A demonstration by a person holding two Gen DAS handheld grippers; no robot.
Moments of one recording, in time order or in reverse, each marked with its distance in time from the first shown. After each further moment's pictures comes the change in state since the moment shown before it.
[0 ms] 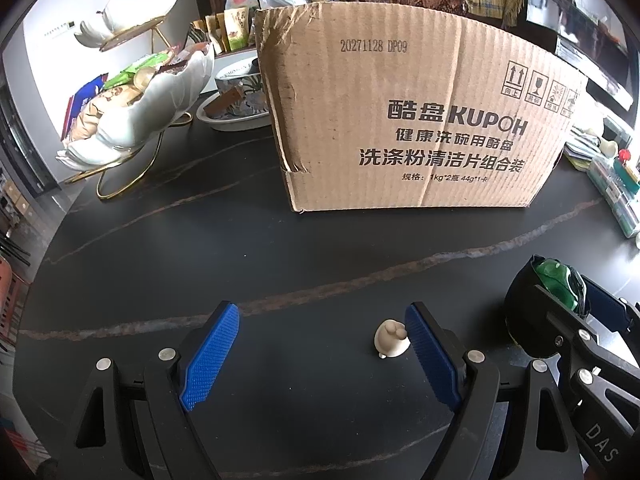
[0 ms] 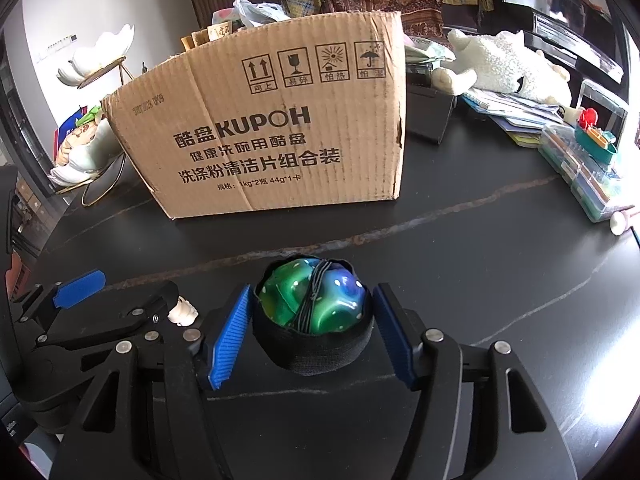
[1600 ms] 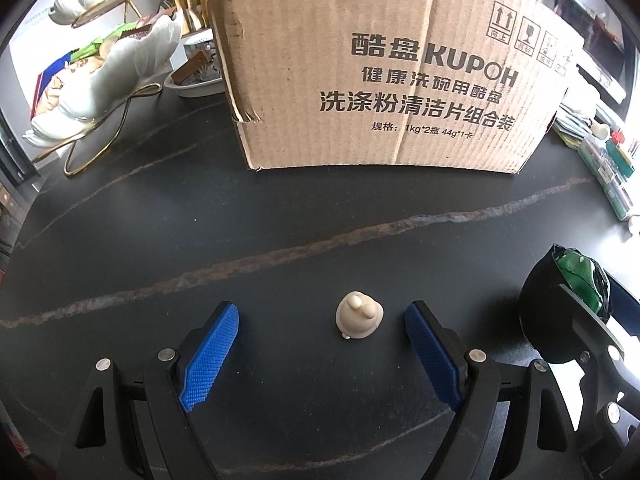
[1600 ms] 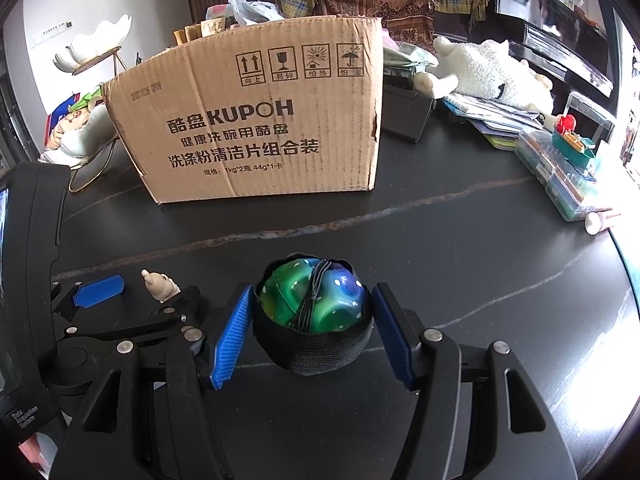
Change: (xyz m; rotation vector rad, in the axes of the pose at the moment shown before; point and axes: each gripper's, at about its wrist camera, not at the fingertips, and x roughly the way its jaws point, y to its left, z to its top) left arm 0.025 -0.018 -0.015 0.010 0.095 -0.072; right arm -0.014 -0.003 -0.012 -0.032 -0.005 -0.077
